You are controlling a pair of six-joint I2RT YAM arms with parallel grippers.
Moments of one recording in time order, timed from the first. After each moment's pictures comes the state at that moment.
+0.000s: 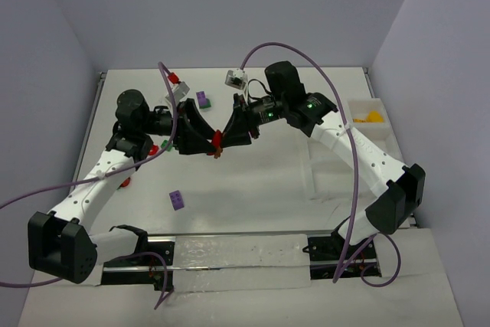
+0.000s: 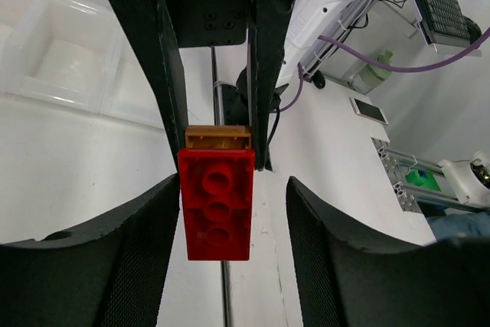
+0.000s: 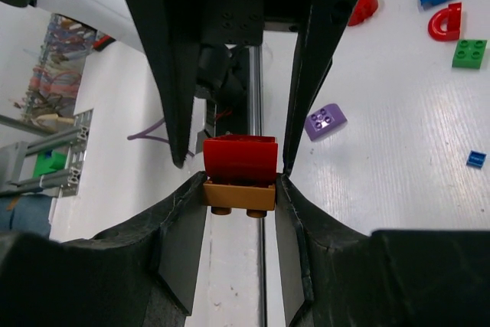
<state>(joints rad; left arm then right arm) -0.34 1.19 0.91 0.37 1.36 -0.56 0.66 1.50 1.52 -0.52 -0.99 0.07</state>
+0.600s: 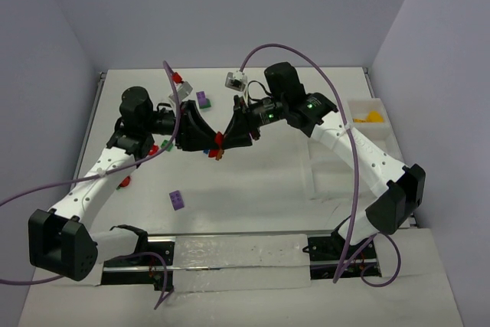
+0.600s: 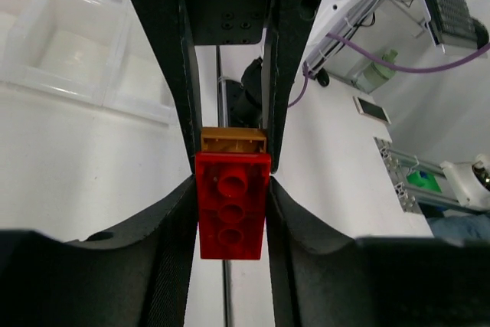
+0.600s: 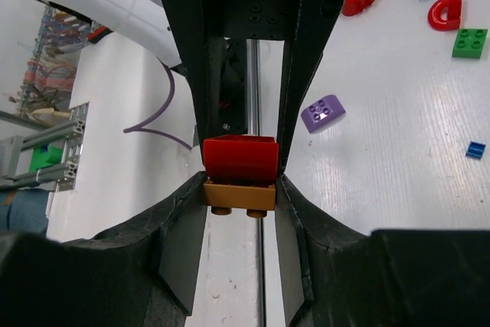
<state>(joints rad) -0.35 1.20 0.95 0.23 1.33 -0.46 0.66 1.49 1.52 -0.56 -0.98 0.03</state>
